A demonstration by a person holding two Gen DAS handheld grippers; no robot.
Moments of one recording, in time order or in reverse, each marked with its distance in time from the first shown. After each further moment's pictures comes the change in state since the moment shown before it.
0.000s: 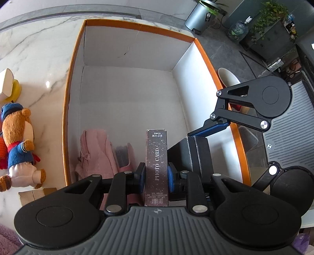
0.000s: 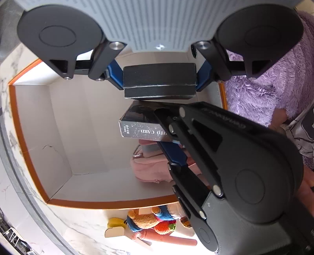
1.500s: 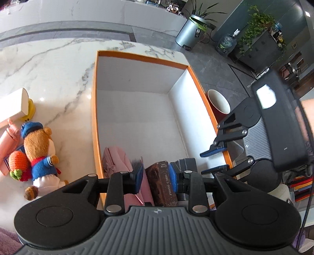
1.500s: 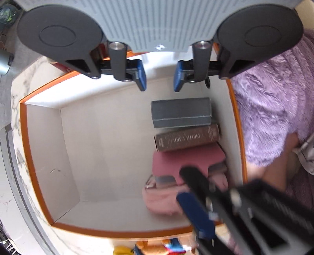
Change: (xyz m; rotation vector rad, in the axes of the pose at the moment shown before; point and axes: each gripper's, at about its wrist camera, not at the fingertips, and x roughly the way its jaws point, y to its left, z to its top) left arm -0.067 0.018 -0.001 0.046 -0.133 -0.045; right arm 0.004 -0.003 -0.005 -0.031 0.238 -0.088
